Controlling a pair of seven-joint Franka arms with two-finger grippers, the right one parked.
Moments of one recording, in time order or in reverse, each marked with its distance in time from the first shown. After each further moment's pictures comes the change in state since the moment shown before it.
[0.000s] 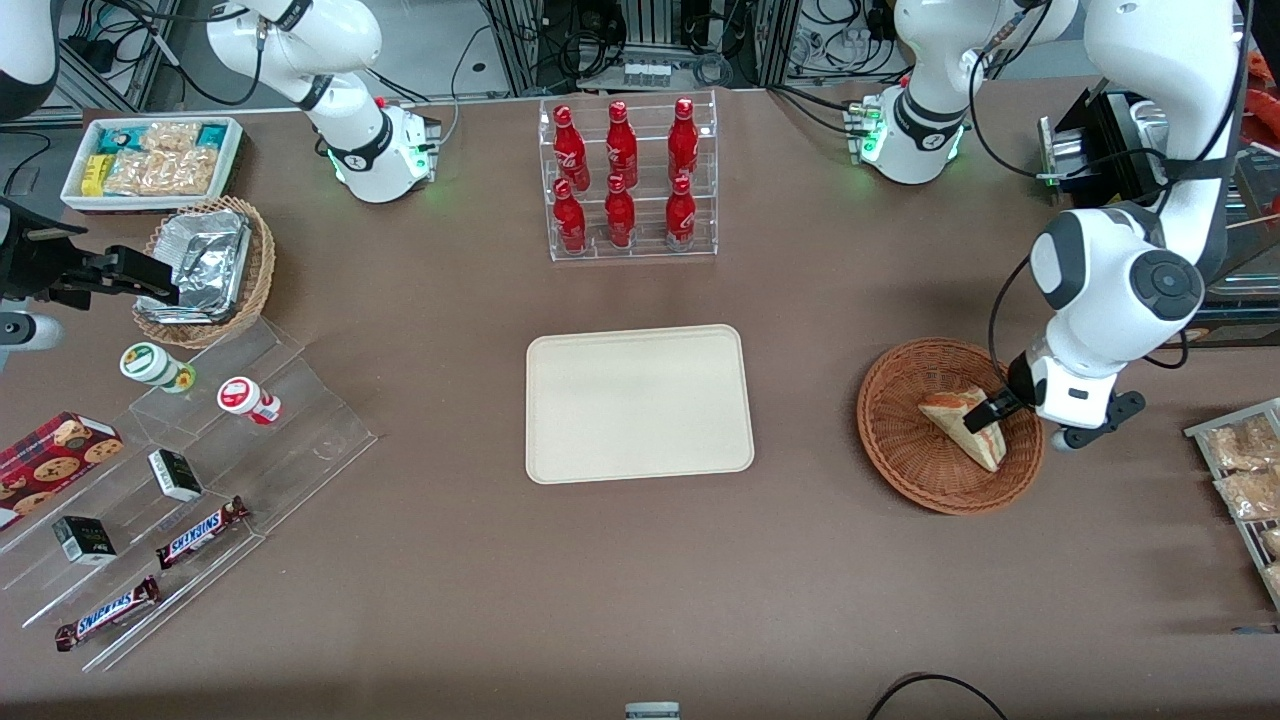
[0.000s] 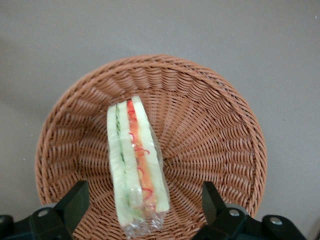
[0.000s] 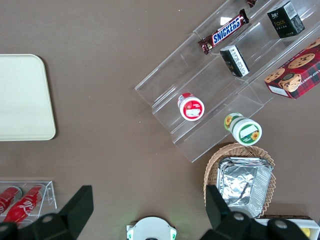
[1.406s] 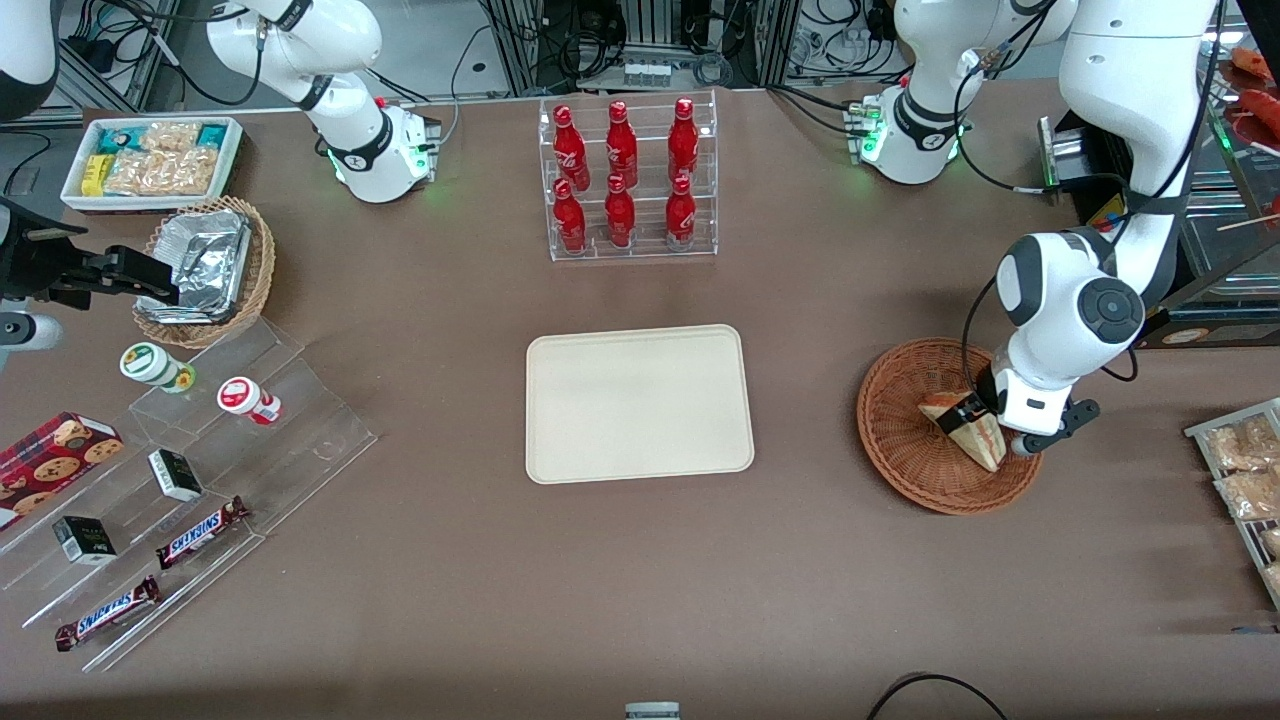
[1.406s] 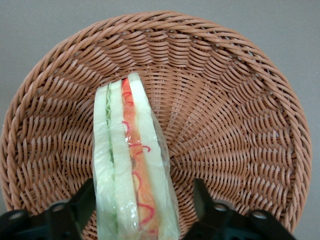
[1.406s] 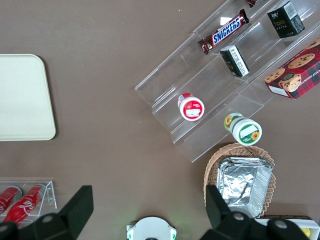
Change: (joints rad) arm -0.012 0.093 0.005 -0.038 0.000 0.092 -0.009
